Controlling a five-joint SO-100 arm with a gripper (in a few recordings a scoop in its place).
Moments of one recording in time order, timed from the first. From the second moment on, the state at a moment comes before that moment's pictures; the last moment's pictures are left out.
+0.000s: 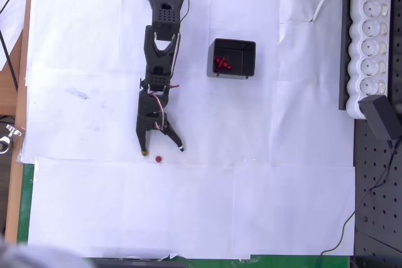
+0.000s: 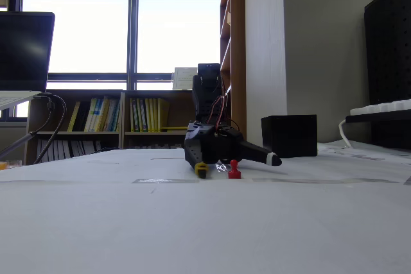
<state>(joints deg) 5.4 148.5 99.7 -33.6 -90.4</state>
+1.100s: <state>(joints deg) 2.4 156.7 106.9 -41.0 -90.8</state>
